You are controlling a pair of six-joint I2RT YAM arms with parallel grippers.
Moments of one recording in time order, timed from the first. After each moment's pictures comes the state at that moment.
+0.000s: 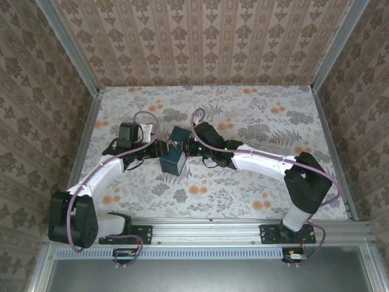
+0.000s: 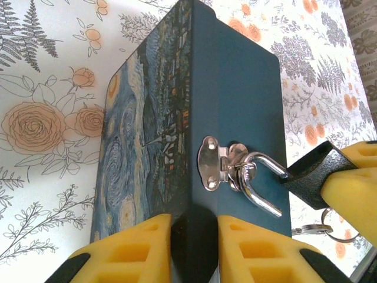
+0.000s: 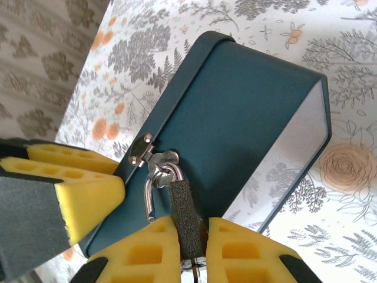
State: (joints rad) left arm -0.27 1.26 0.75 -0.30 0.56 -0.35; right arm 0.82 1.68 1.14 -0.07 0.02 0.77
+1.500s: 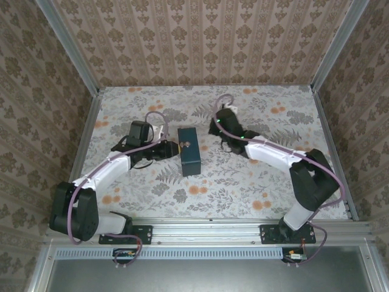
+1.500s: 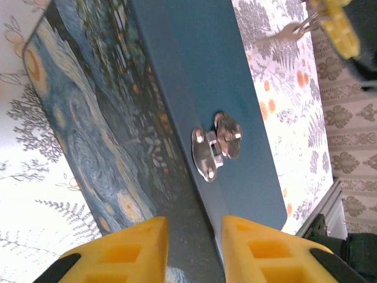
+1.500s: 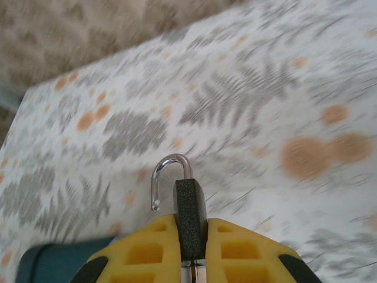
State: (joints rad) left arm -0.37 1.33 0.80 -0.30 0.66 -0.48; right arm 0.56 1.64 1.10 -0.01 0.27 0.69
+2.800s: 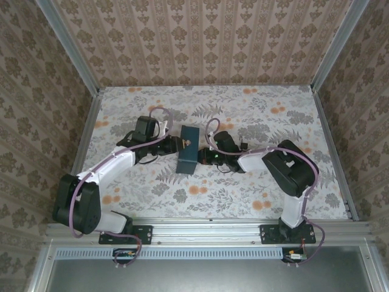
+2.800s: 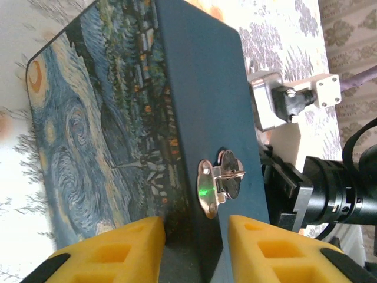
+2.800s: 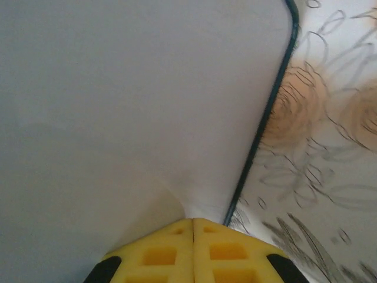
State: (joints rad) left arm -0.42 1.39 0.87 -0.27 0.55 -0.53; right arm 0.62 1.90 0.88 0.40 -0.41 0.75
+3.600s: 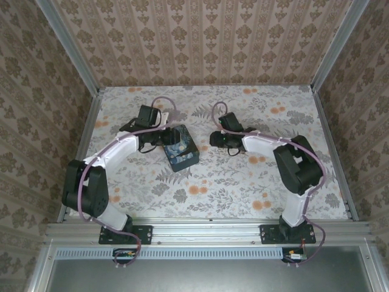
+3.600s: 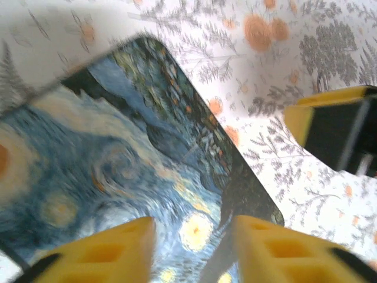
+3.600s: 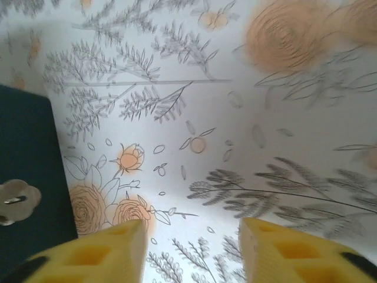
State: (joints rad) left arm -0.39 1.54 1.09 -0.46 0.38 -0.30; right arm 0.47 1.81 1.12 -0.20 -0.03 0.51
